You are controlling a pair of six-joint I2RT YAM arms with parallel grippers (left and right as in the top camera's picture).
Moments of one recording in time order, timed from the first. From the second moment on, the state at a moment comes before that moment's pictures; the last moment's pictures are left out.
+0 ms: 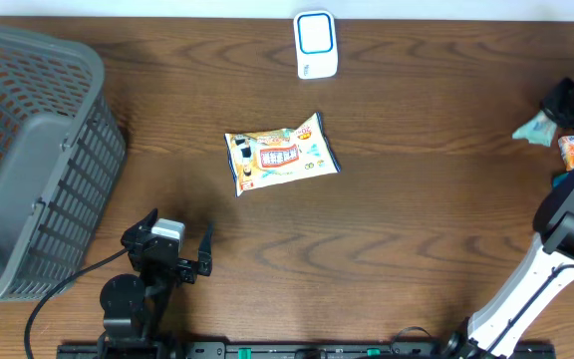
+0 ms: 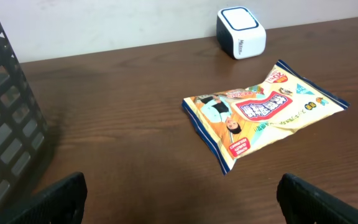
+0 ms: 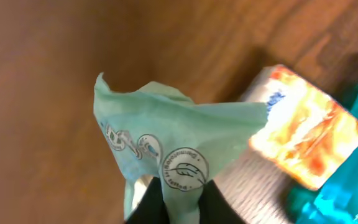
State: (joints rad) left arm -0.02 0.01 0.11 -0.37 0.21 0.10; right arm -0.49 2.30 1.99 -0.90 0.10 0.38
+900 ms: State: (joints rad) left arm -0.02 0.01 0.11 -0.37 0.21 0.10; right arm -0.23 1.91 2.01 -1.07 -0.54 0.23
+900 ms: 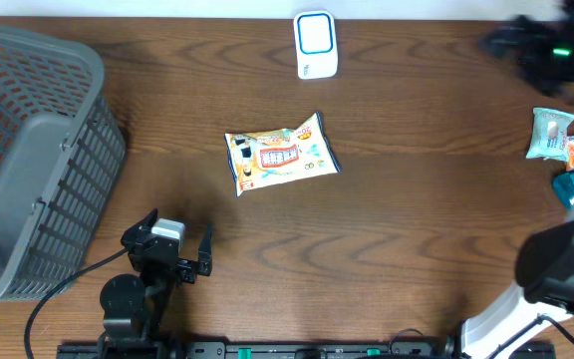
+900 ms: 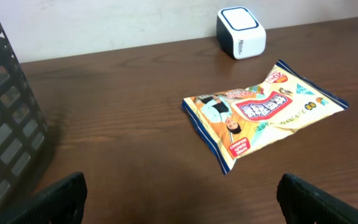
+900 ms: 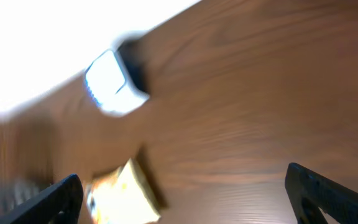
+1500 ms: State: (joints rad) left arm -0.02 0.01 0.11 -0.37 0.21 0.10; right arm 0.48 2.19 2.00 -1.18 -0.21 -0.67
